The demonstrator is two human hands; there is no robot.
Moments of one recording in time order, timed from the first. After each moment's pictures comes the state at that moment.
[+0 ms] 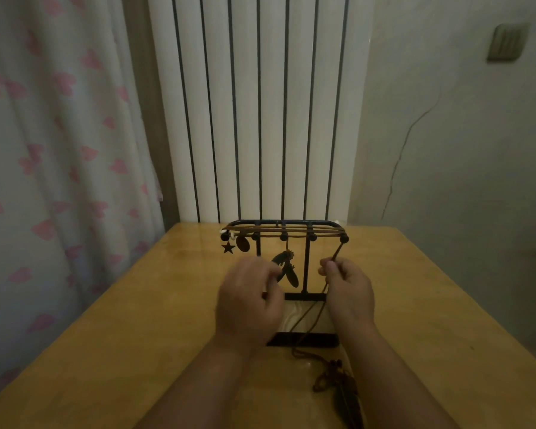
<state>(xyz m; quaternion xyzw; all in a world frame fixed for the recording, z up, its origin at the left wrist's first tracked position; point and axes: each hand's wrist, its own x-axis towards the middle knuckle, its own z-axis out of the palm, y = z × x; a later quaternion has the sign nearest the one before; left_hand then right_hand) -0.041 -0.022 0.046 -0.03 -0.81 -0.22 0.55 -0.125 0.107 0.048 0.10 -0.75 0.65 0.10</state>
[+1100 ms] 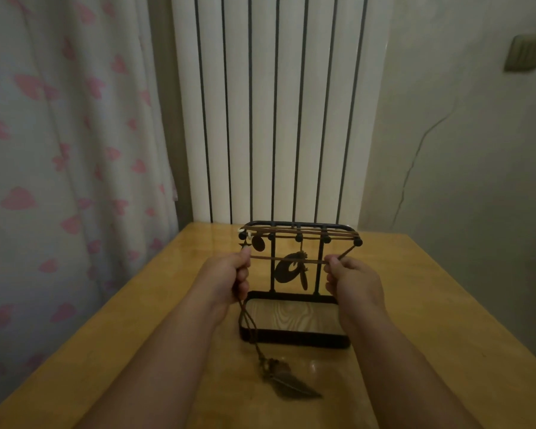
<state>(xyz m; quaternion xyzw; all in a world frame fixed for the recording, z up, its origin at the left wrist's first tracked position) -0.031 -0.078 0.085 0.21 -0.63 -0.73 0.16 -0.109 0.098 0.081 0.01 -0.67 0.74 -0.01</state>
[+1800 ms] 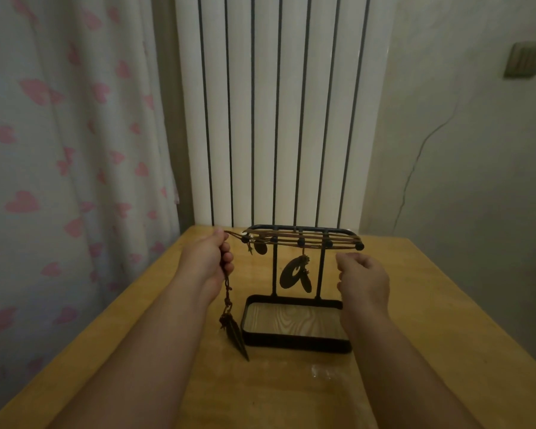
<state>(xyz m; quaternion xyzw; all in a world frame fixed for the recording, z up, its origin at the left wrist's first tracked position) -0.046 -0.106 0.109 0.24 -0.51 -0.78 0.27 -0.105 0.094 0.092 -0.02 -0.65 0.75 0.05</state>
